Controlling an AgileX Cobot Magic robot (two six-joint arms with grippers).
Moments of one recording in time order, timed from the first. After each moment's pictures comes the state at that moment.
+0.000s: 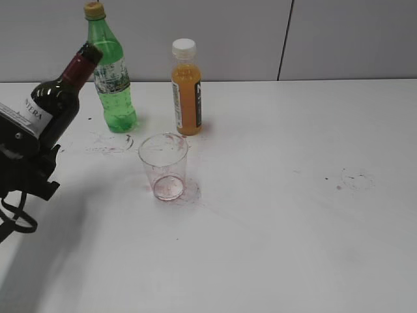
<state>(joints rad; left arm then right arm) -0.30 1.76 -0.34 -0.33 -1.13 0.79 0.04 -0.01 -0.50 0.08 1.05 0.00</state>
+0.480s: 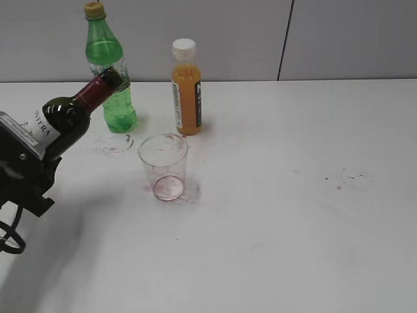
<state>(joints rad) -0.30 1.73 -0.28 -0.26 -1.13 0.92 0.04 -0.01 -0.50 0.08 1.05 0.00</state>
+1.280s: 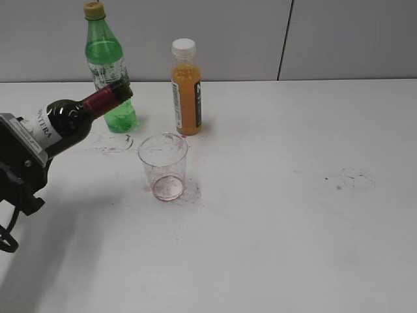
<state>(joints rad) -0.30 1.70 -0.28 -0.28 -1.13 1.13 0.04 -0.01 -0.50 0.08 1.05 0.00</state>
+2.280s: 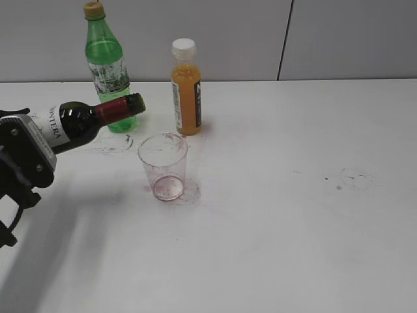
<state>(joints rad) -0.30 1.70 -0.31 -0.29 -1.13 1.33 0.04 -0.01 -0.50 0.08 1.05 0.00</state>
